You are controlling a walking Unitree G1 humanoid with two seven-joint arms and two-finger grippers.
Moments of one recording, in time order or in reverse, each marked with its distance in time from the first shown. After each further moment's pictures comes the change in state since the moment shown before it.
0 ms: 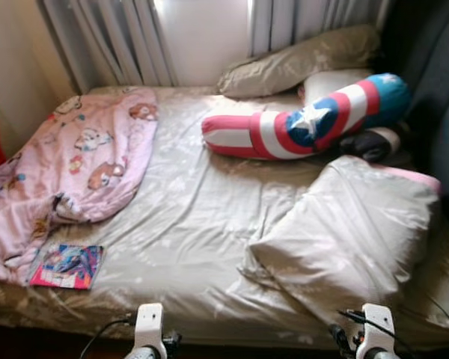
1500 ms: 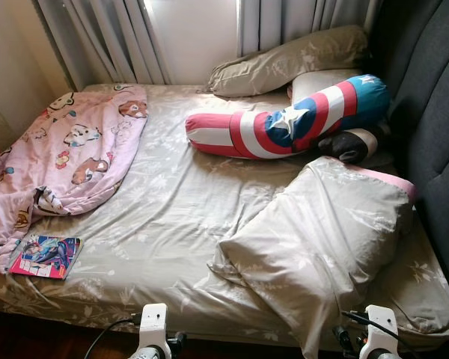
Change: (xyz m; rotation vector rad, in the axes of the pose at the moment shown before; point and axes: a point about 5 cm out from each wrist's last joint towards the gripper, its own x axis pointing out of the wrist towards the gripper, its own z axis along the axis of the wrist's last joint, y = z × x) left arm 0.000 -0.007 -0.002 -0.011 0.004 -0.017; right arm -0.001 -0.004 0.001 0.002 -0.004 -0.012
